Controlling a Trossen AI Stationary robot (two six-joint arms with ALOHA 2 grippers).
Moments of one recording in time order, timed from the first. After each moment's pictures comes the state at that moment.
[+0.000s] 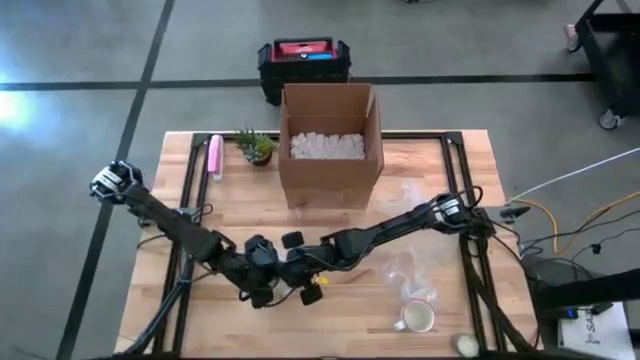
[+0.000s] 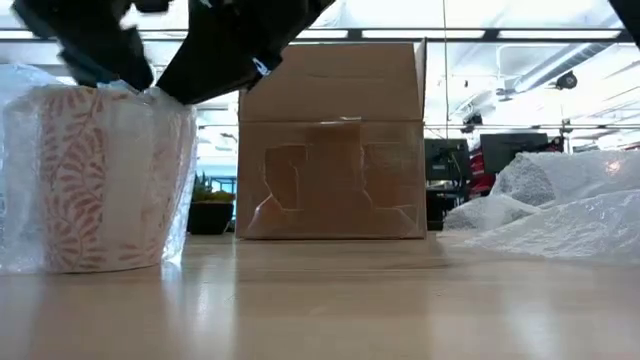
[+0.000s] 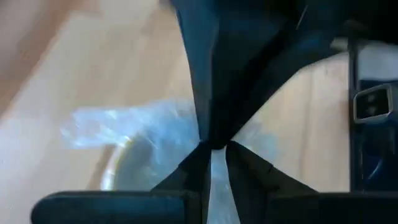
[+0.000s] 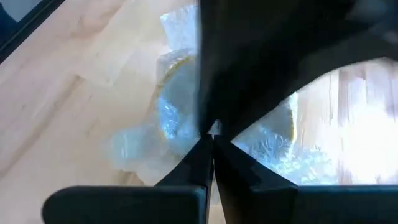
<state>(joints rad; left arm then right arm) -0.58 1.32 0.89 -0.43 -0.35 -0.82 0.26 2.28 1.83 -0.38 0.05 -0.19</state>
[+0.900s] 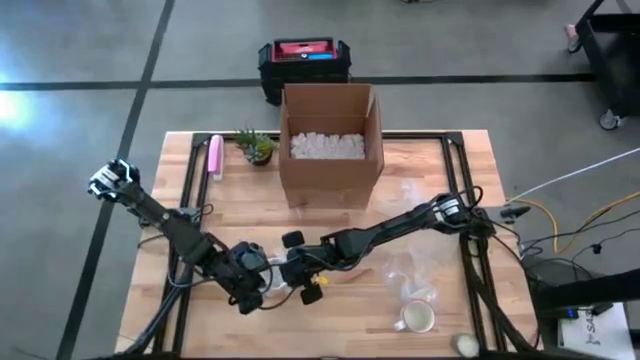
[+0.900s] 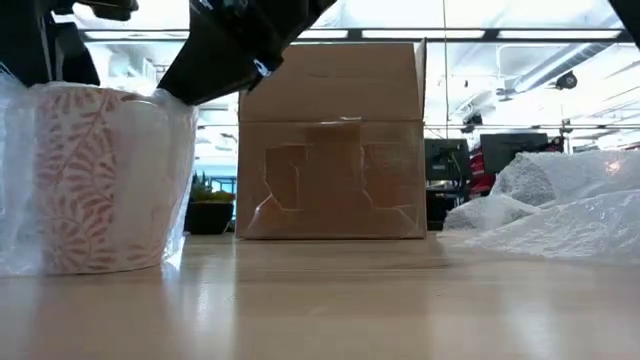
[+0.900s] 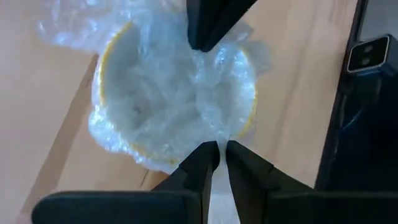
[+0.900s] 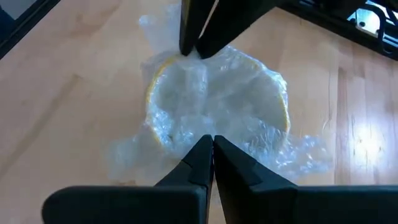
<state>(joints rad) -0.63 1.35 0.92 -0.60 -0.22 -1.01 0.26 2.28 1.82 -0.38 0.05 -0.19</state>
